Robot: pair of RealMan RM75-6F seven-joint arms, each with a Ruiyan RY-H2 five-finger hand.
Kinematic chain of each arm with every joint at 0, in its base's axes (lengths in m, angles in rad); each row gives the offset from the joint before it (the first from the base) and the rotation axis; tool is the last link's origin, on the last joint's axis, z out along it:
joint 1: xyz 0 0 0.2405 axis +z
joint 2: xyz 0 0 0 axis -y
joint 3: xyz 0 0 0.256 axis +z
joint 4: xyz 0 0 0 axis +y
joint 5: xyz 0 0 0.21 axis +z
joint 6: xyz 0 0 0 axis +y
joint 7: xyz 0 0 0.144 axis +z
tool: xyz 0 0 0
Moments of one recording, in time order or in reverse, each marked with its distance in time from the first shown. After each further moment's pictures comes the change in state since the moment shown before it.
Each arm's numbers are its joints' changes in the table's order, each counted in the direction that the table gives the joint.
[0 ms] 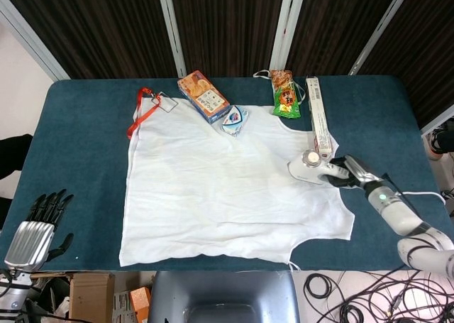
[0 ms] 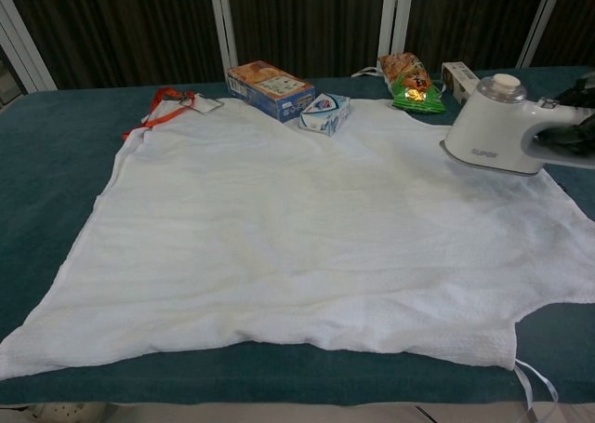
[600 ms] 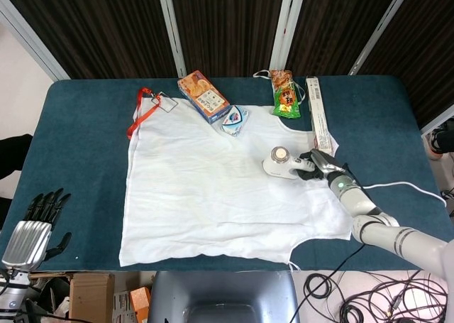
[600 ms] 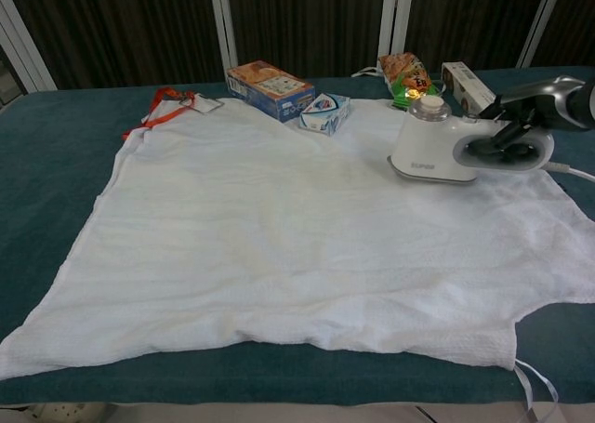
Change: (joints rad) left arm 0.002 -0.005 -0.002 0.000 -0.005 0.004 -0.010; right arm 0.189 0.167 -0.030 0.086 0.481 -0.038 -0.427
